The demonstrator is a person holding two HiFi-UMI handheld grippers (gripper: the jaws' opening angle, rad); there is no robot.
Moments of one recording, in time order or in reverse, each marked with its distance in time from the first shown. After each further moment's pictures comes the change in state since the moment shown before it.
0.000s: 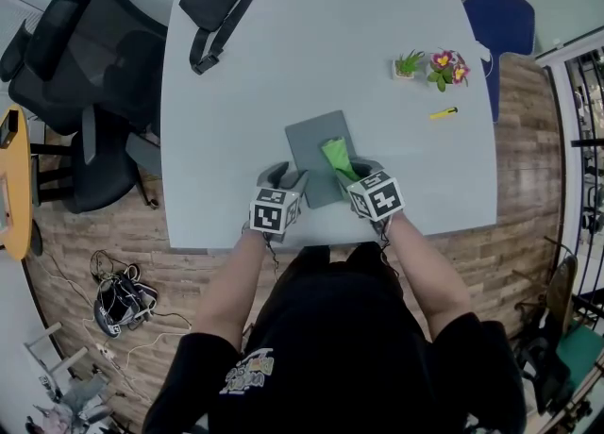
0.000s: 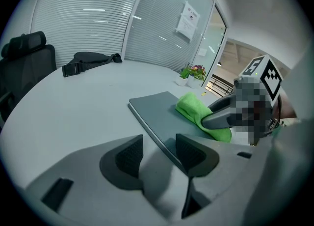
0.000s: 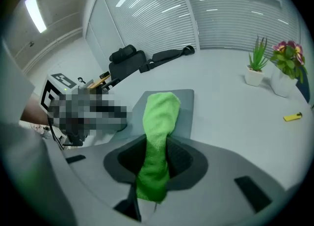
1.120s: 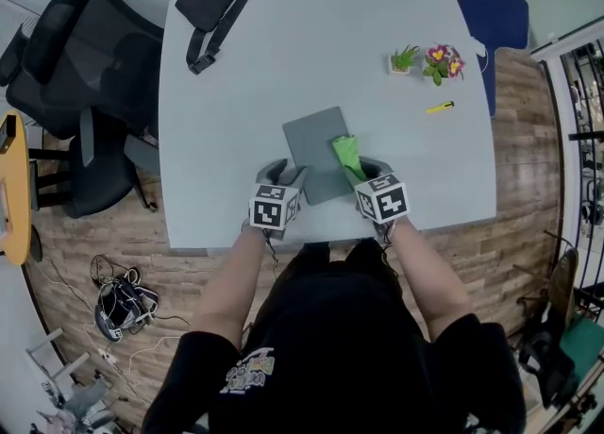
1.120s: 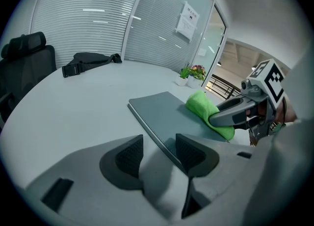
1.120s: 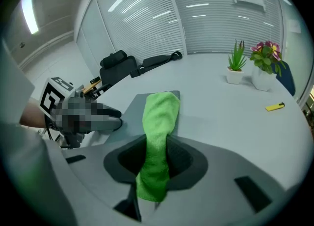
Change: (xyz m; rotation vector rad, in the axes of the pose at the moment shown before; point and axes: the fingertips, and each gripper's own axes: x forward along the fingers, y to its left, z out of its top) left arm -0.001 0.000 0.000 0.003 -0.002 0.002; right arm -0.021 -0.014 -0.009 0.083 -0.057 -0.099
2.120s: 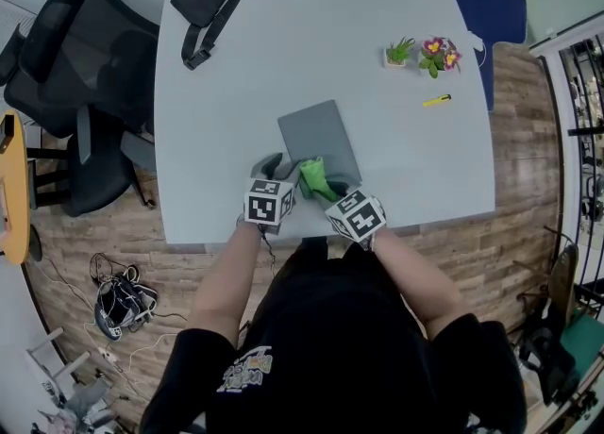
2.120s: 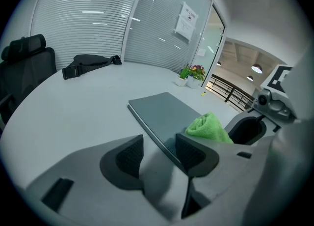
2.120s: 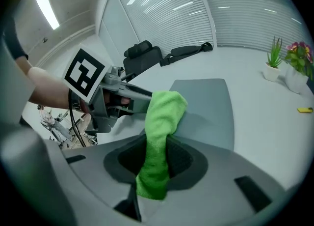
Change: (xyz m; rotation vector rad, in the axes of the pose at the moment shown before) left arm -0.001 0.000 0.000 0.017 -0.012 0.008; right arm 0.011 0.092 -0.036 -0.158 0.077 0.211
